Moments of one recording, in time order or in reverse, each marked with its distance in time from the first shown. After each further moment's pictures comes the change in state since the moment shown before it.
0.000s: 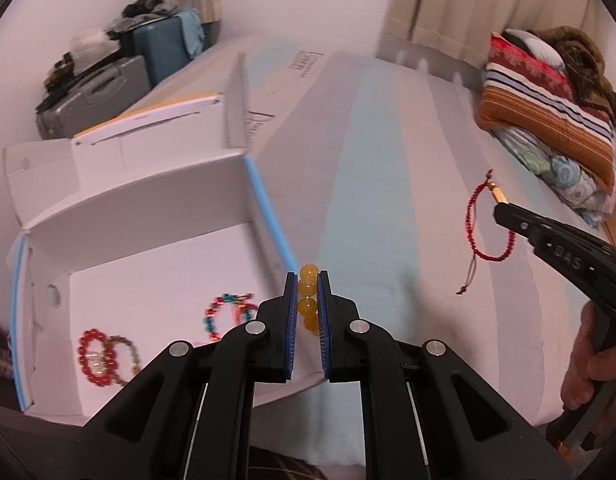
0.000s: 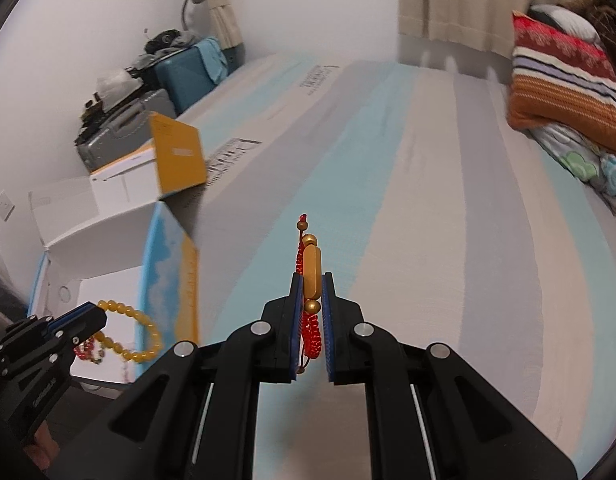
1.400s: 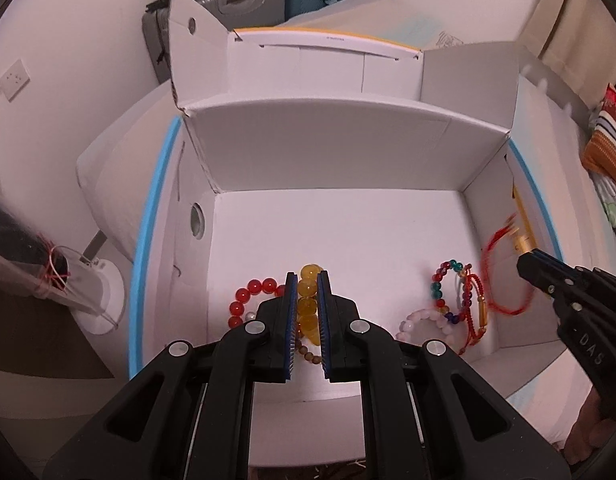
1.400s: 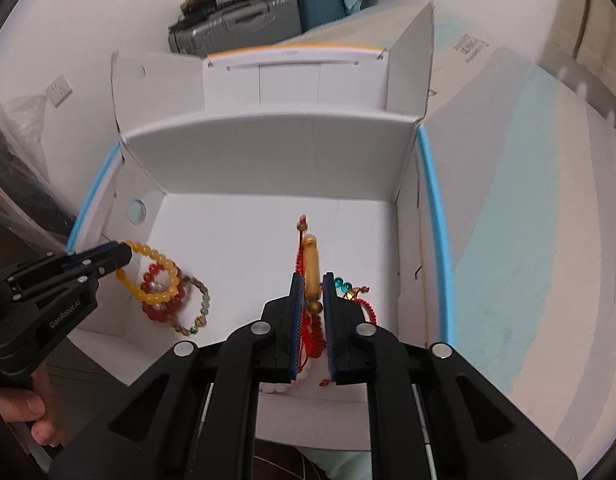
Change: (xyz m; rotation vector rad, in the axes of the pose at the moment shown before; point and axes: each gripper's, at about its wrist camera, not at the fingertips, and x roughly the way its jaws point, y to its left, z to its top) left arm 0.011 0.215 -0.041 -0.257 0.155 0.196; right arm 0.076 0.233 -0.034 -0.294 0.226 0.160
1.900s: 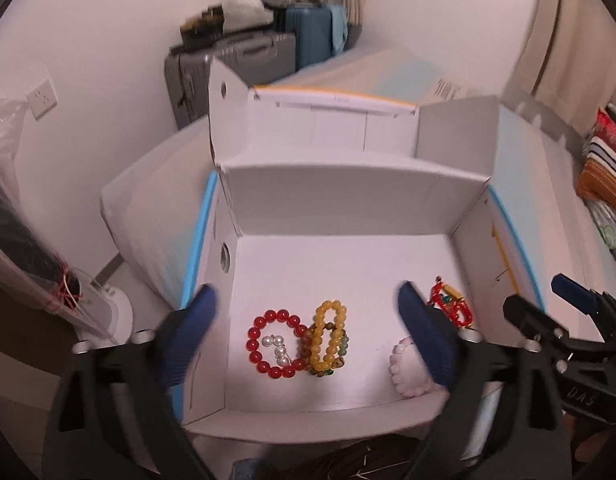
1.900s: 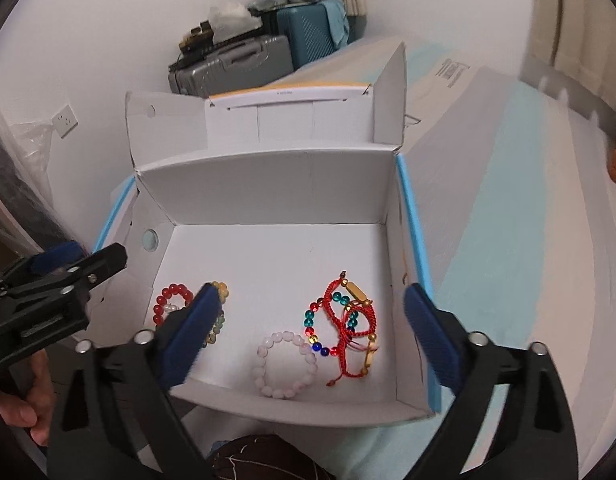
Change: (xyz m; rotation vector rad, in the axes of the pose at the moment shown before) left arm -0.063 0.002 -0.012 -0.015 -0.213 0.028; right arm -0.044 -0.003 -0.015 0.050 -0.159 -0.004
